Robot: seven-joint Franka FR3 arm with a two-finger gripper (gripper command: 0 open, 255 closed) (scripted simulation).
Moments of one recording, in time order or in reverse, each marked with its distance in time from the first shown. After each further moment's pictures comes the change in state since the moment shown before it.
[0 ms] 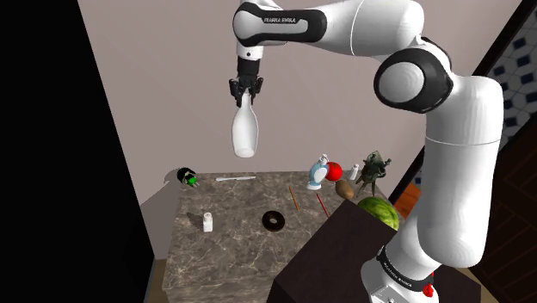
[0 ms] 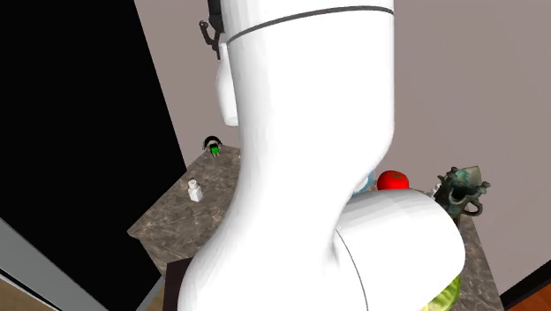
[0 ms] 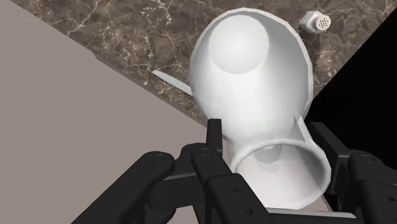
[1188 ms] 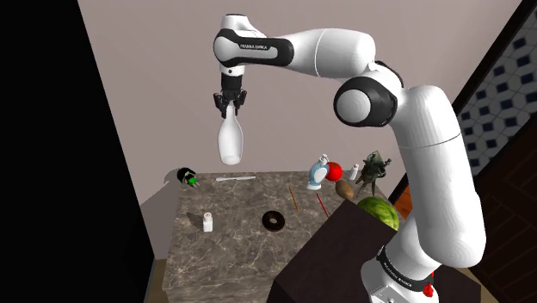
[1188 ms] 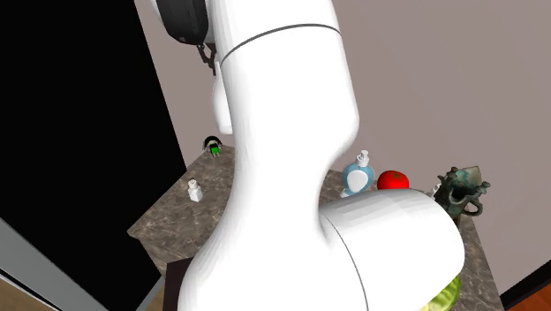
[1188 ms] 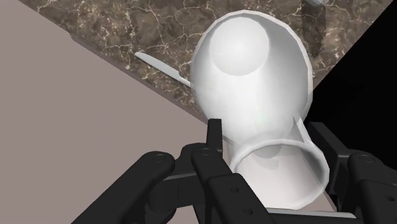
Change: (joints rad) arm 0.005 0.273 0.011 0.263 0.013 0.009 0.023
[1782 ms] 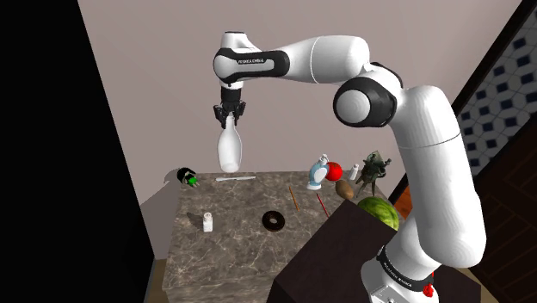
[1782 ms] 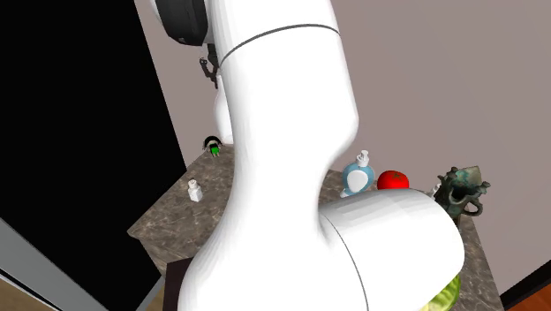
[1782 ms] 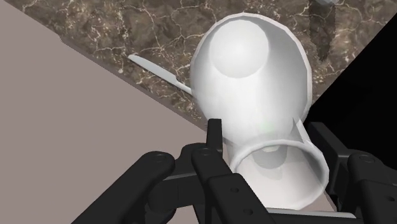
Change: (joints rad) arm 0.003 0.004 0.001 -0.116 0.001 0.120 -0.002
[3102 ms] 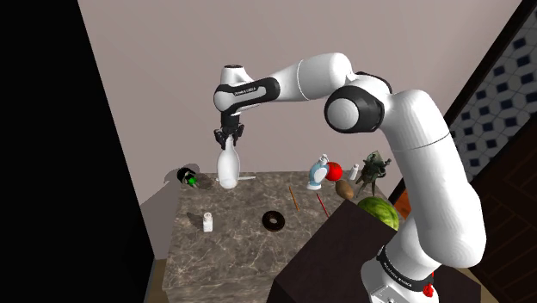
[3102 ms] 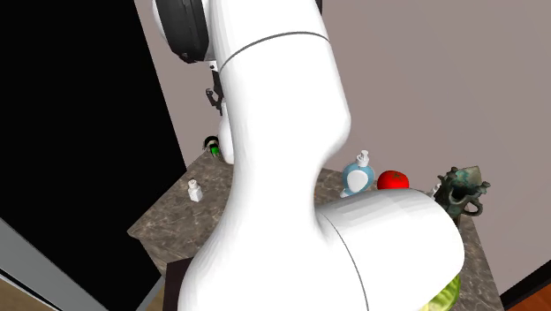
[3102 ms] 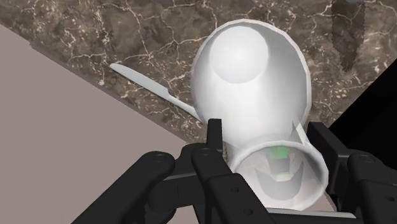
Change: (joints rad) arm 0.000 0.081 0.004 -0.139 0.007 0.219 -0.007
